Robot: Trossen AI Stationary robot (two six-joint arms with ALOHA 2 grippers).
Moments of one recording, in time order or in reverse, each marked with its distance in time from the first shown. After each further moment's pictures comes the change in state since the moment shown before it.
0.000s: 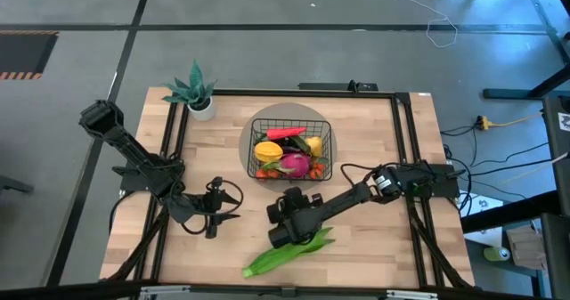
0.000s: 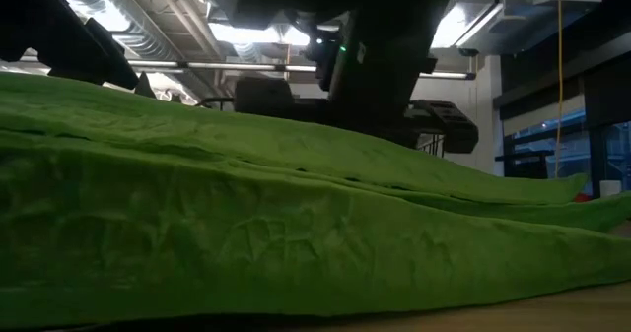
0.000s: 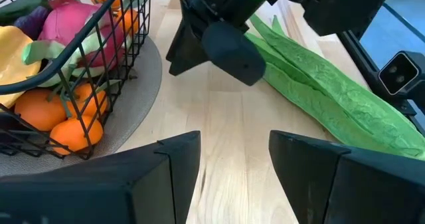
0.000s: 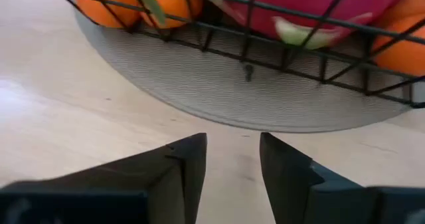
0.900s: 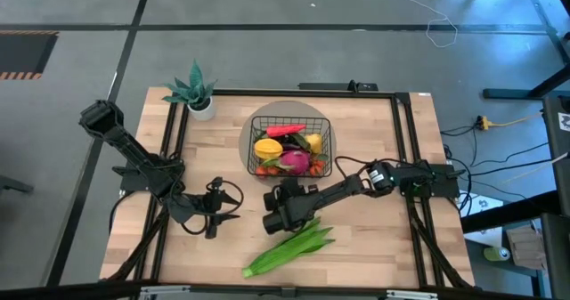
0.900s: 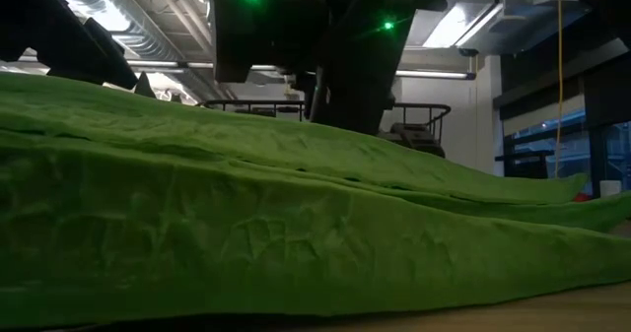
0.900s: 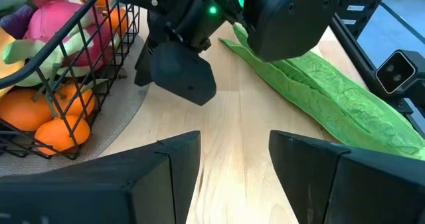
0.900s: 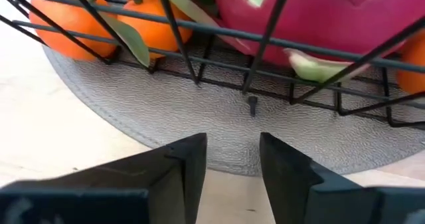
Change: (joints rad) left arm 0.000 0.000 0.000 0.000 0.009 0.000; right arm -0.087 0.035 0.000 0.039 0.026 -0.027
